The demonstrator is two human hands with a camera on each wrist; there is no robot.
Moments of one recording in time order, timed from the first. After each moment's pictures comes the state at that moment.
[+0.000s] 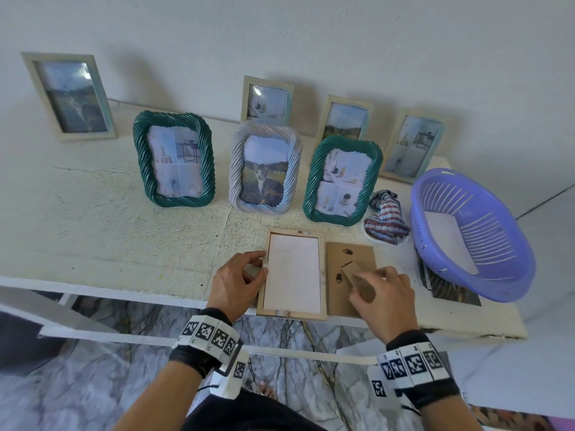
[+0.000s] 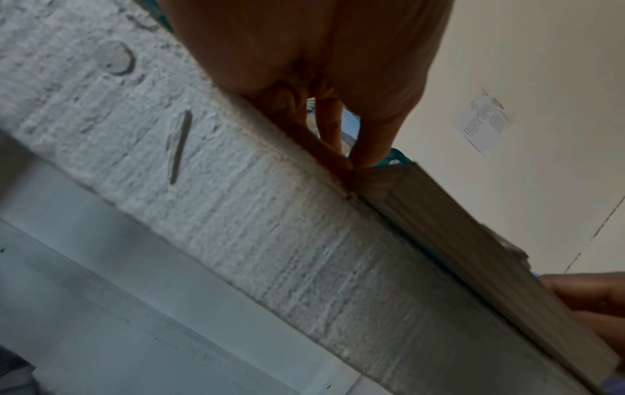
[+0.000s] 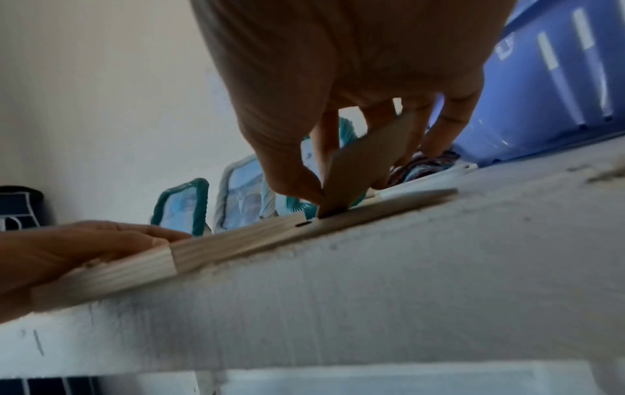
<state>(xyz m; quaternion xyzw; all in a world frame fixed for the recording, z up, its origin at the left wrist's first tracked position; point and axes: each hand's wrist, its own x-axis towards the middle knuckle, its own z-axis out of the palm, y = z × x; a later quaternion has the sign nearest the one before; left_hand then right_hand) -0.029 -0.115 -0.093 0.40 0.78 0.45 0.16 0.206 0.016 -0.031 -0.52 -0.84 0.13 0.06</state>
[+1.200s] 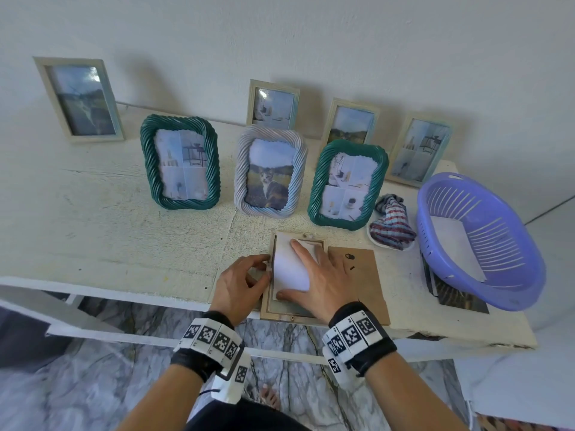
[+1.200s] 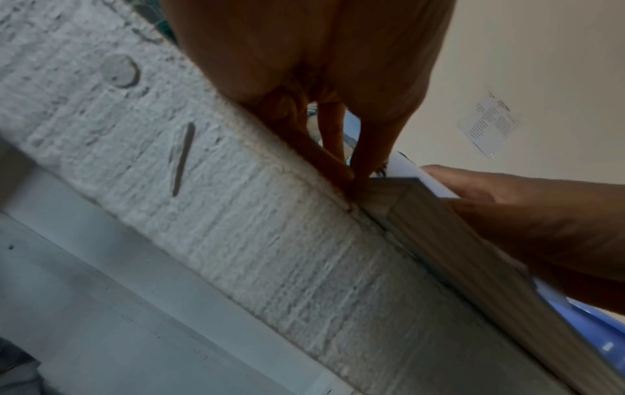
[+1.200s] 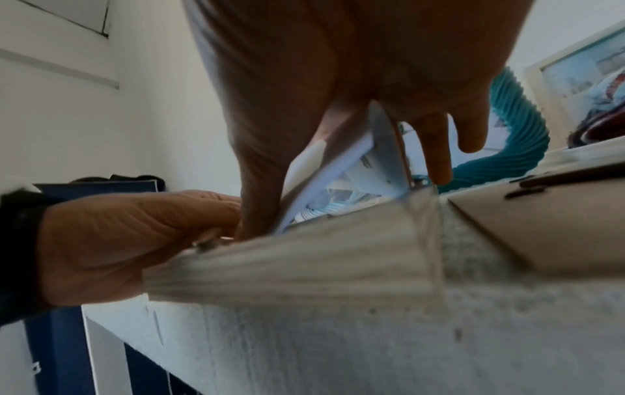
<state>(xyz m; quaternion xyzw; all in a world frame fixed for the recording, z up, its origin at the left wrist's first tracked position) -0.030 -0.116 -0.088 0.41 0.77 0.45 0.18 0.115 0.002 -0.043 -0.37 -0.92 0.14 -0.05</state>
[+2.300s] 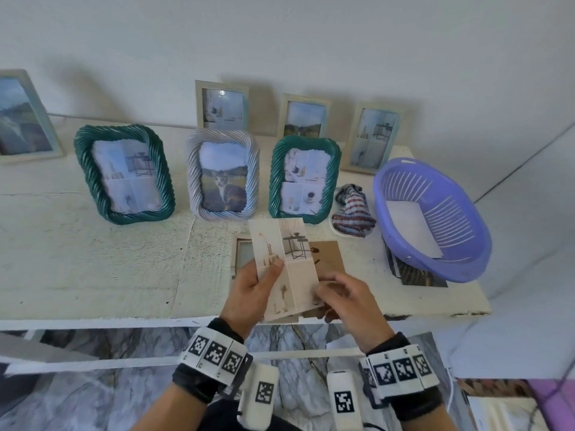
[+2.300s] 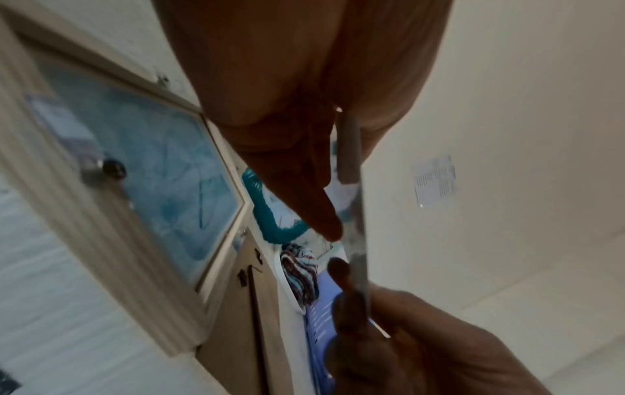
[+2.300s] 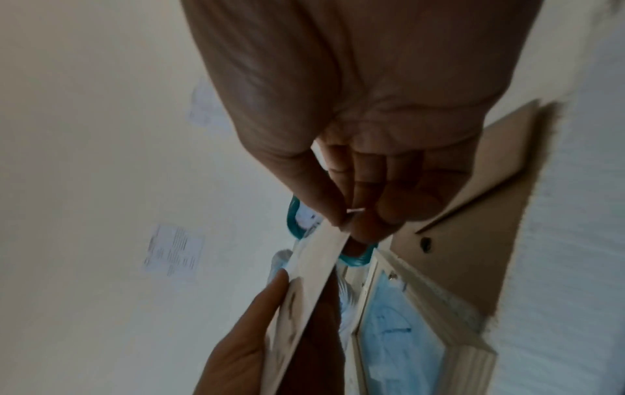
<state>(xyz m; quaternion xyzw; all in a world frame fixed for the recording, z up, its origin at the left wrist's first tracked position) 0.039 -0.076 -0.031 0.29 0.57 0.63 0.44 0.207 0.001 -0.014 -0.44 -0.60 0.63 0.21</state>
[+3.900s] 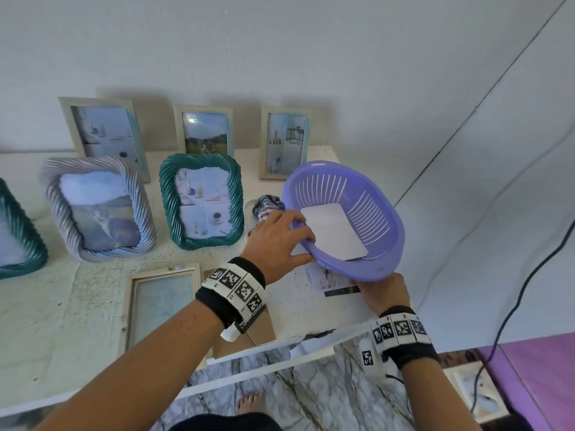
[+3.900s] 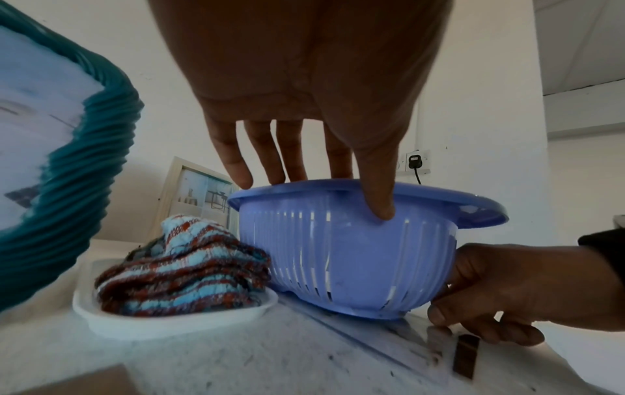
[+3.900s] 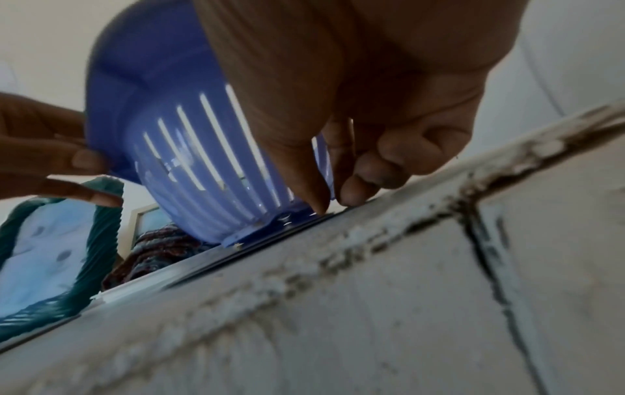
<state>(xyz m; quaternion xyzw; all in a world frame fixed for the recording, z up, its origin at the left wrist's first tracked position) 0.124 0.118 -0.009 0.77 0.59 0.24 0.09 0.374 0.159 -0.057 -0.73 -0.64 0.22 0.03</state>
